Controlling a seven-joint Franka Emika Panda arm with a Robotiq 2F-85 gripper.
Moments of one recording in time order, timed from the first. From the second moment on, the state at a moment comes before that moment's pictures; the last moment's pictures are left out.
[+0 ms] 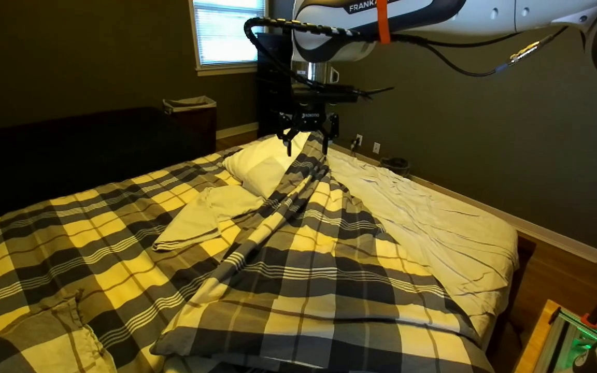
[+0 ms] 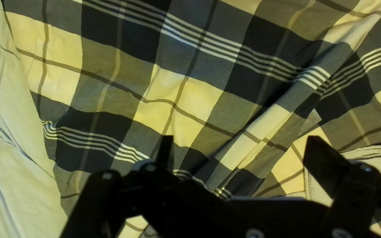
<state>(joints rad) 0.15 0.43 0.02 -1.41 0.02 1.77 0.62</state>
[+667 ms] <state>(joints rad) 0.28 0.83 0.08 -0.97 0.05 1.43 0.57</state>
